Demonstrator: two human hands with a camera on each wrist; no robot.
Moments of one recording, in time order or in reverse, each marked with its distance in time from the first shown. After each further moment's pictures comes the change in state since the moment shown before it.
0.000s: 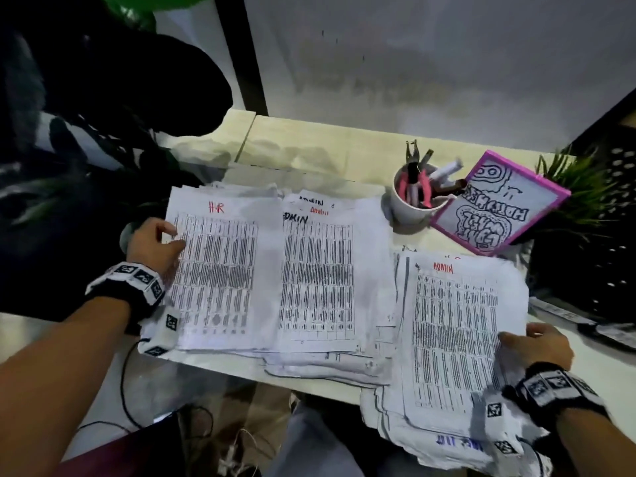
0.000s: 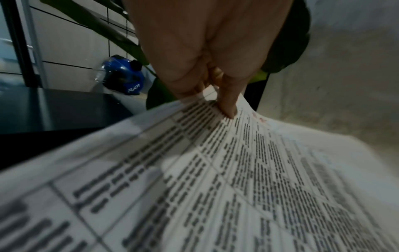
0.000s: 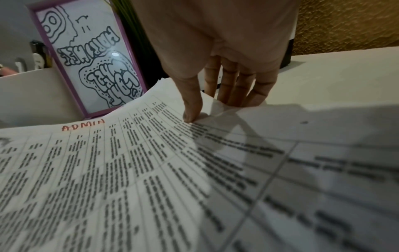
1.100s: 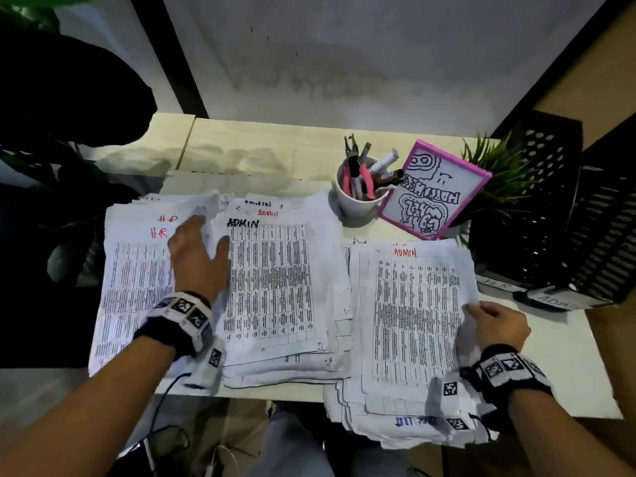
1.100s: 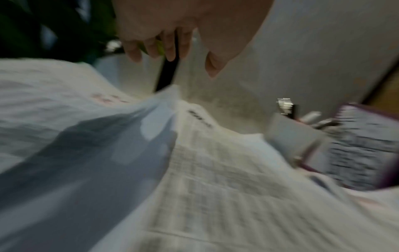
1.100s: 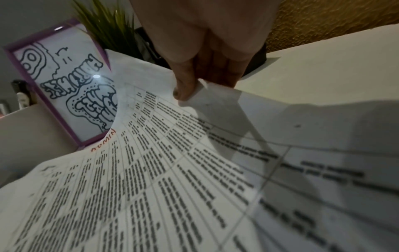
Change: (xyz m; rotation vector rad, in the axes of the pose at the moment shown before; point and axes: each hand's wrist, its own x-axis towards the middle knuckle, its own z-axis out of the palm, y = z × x) left_hand -0.073 0.079 0.109 -0.010 0.048 0.343; right_hand 0.007 0.021 -0.009 0.269 0.143 -0.113
